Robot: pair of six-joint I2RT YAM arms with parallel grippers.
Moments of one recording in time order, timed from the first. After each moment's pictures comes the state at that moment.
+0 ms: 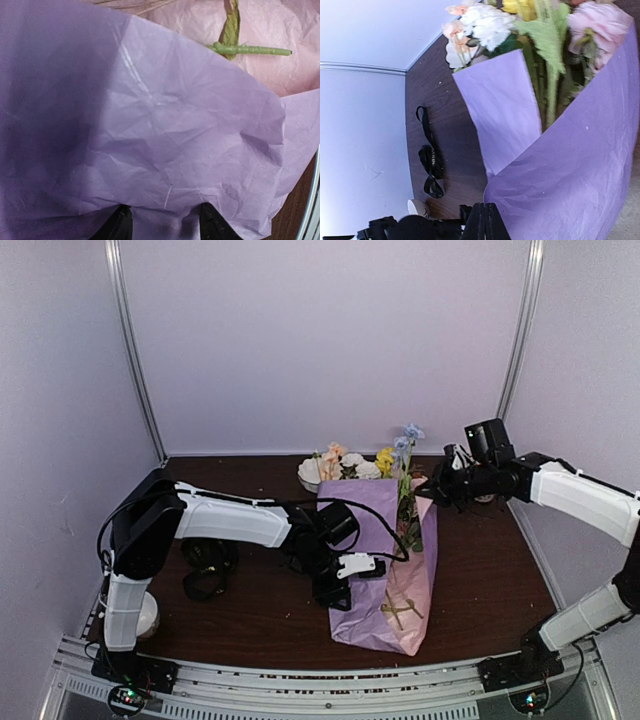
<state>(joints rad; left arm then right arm) -1.05 2.16 1.55 -0.60 0.34 0.40 0.39 1.33 1.04 -0.42 -0.36 0.90</state>
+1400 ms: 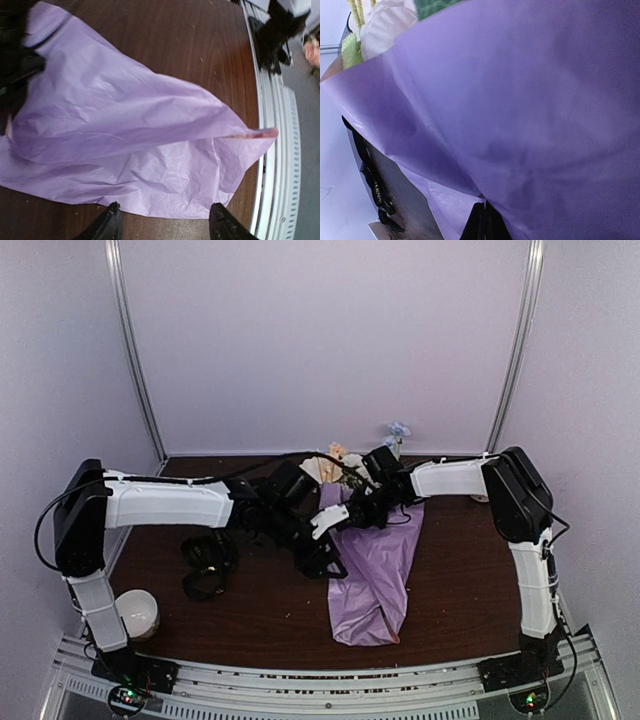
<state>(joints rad) -0.97 1.85 1.33 -0.41 0.45 0.22 0.58 2.20 1.60 -0.35 -0.31 0.92</state>
